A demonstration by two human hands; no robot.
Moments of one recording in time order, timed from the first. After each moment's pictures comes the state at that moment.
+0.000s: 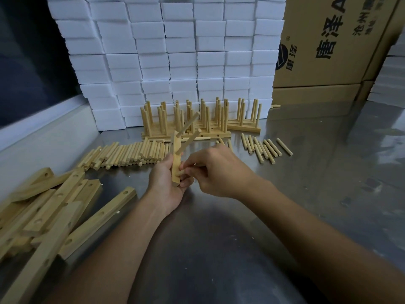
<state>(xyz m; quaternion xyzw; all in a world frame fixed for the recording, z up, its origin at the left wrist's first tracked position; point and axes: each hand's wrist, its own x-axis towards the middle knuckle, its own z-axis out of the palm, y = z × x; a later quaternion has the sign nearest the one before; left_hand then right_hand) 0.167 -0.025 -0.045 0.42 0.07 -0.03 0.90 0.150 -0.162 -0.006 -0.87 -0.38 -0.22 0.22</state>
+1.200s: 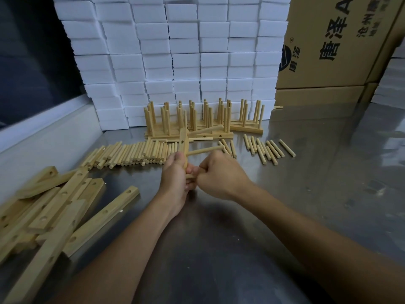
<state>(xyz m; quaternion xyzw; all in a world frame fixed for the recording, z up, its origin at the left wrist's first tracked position) 0.169 -0.039 -0.051 0.55 0.05 0.07 0.83 0.143 -0.150 -0.011 -0.92 -0.10 -0.03 0.38</state>
